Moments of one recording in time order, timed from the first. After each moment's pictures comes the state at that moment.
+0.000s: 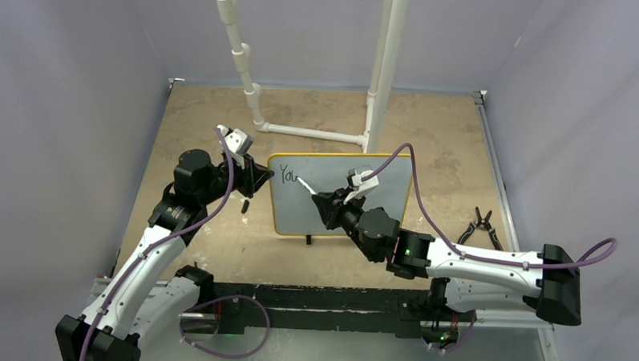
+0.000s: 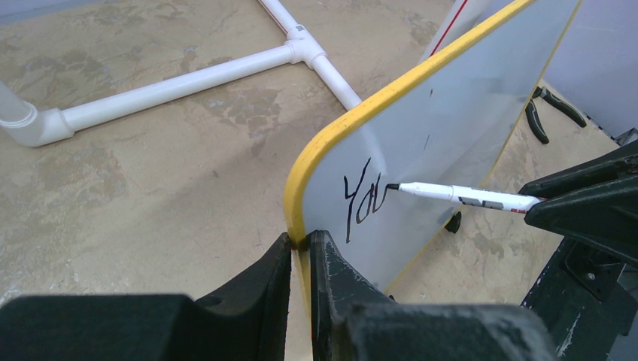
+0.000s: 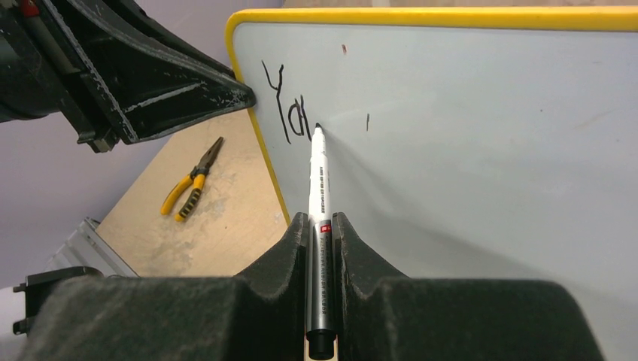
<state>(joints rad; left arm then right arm) -0.33 0.81 0.72 -0.17 0.43 -0.12 1.26 1.07 0.70 0.27 0.65 0.44</state>
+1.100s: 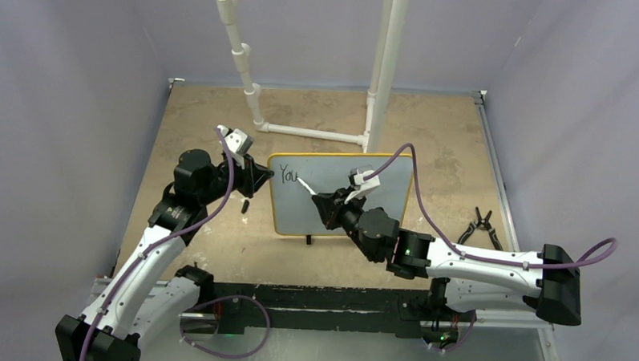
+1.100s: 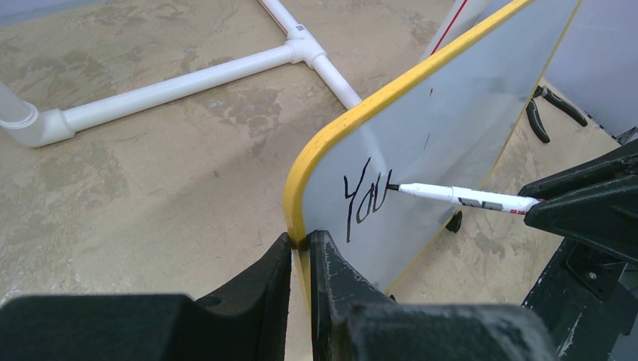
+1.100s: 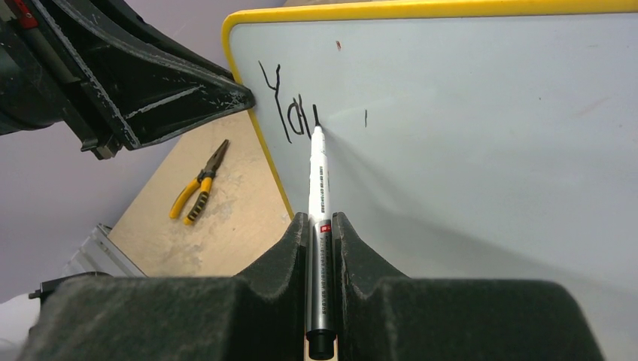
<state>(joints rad) -0.33 0.81 0.72 -0.17 0.43 -0.12 1.26 1.07 0.70 0.27 0.66 0.48</state>
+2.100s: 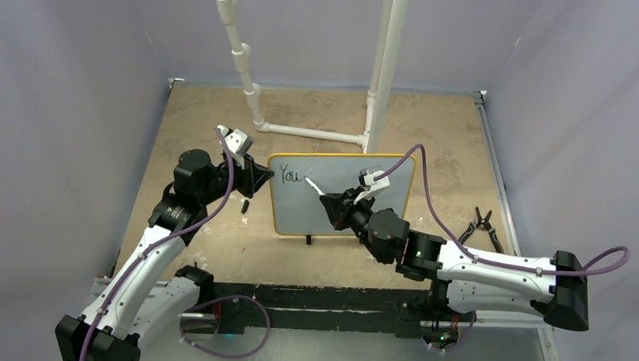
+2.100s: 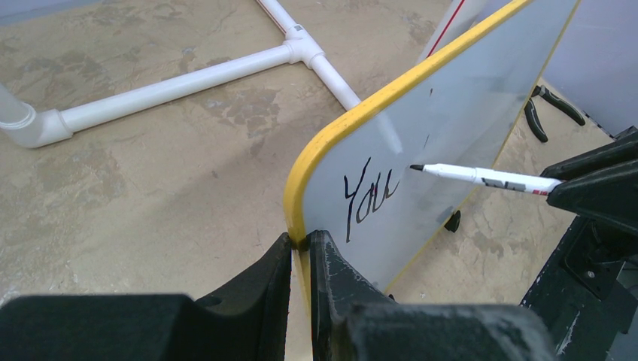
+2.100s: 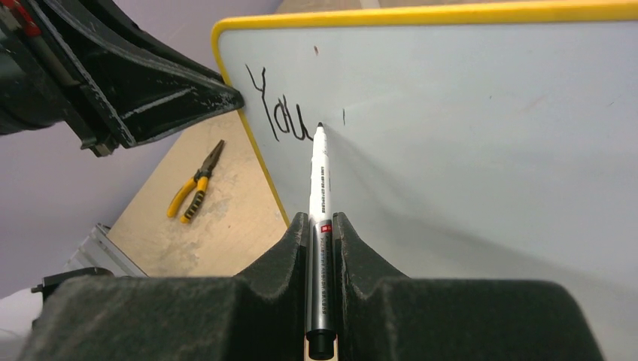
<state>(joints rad) -0.33 0.81 0.72 -0.17 0.43 -0.12 1.25 1.00 0.69 0.19 0.66 0.50</state>
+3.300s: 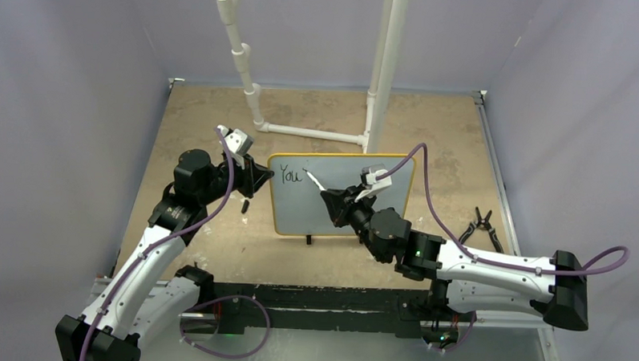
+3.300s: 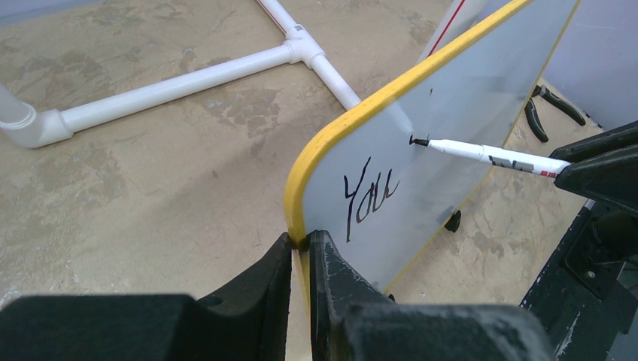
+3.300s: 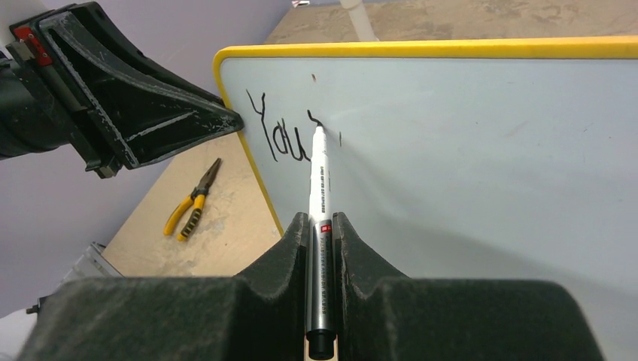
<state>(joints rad) -0.33 0.81 0.72 -0.17 0.43 -0.12 1.25 0.99 0.69 0.25 0.70 0.46</state>
